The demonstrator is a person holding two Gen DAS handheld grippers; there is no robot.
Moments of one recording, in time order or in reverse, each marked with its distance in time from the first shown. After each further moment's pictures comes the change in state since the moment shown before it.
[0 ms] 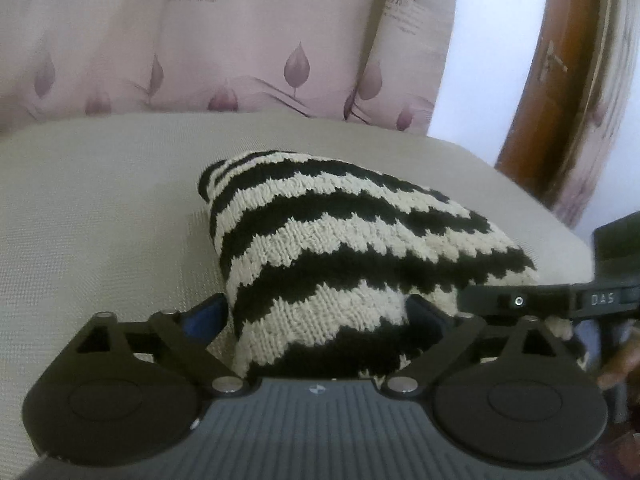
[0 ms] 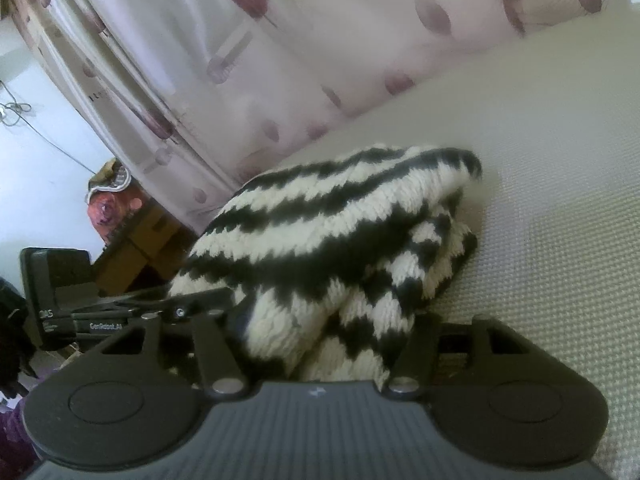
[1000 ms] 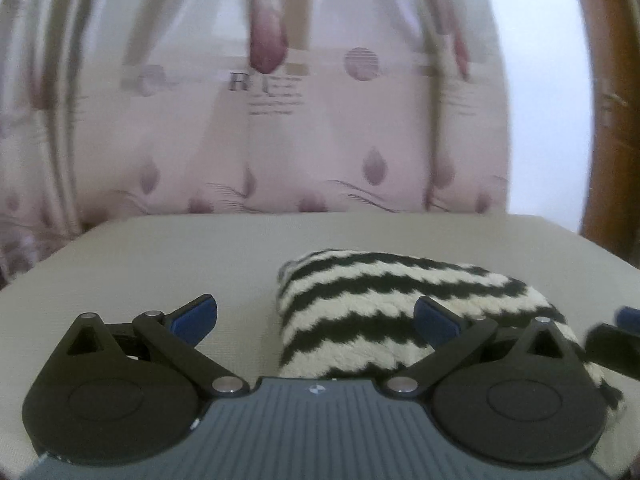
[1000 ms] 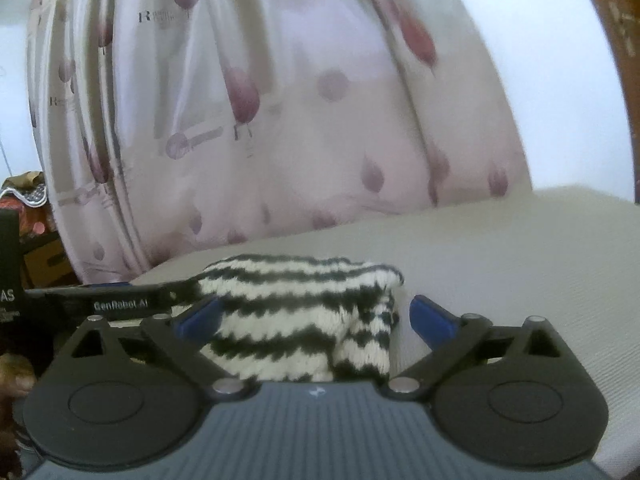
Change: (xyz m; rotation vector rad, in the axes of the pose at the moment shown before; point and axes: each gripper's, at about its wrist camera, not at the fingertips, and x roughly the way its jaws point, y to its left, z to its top) left arm -0.051 -0.051 -0.009 0.015 -0.298 0.378; right arm -0.065 0.104 -0.066 -0.260 -0.427 -0.433
